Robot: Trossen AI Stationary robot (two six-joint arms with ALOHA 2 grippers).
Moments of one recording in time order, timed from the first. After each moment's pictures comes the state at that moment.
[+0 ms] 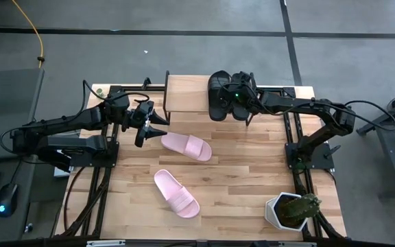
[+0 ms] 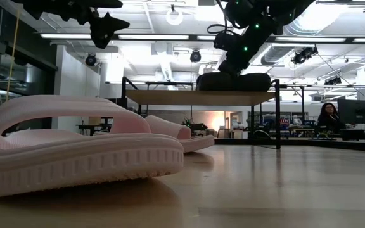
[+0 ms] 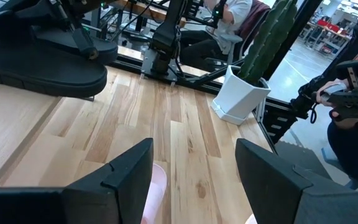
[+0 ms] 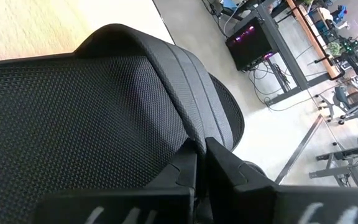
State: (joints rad) left arm 0.46 0.84 0.67 -0.13 0.46 -0.19; right arm -0.42 1.50 1.07 -0.19 0.56 -0.42
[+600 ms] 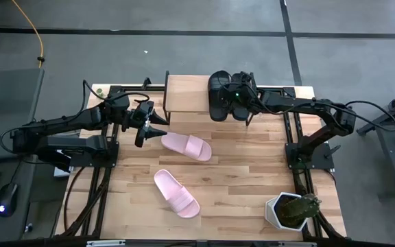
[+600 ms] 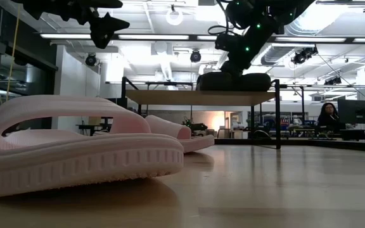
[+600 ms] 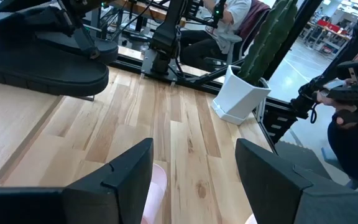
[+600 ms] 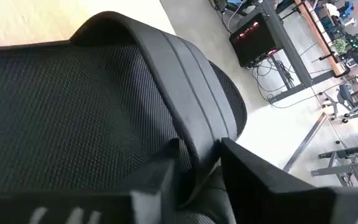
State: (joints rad) left arm 0.46 0.84 0.67 -0.13 0.46 -0.19; right arm -0.42 1.49 1.07 -0.21 0.55 -0.42
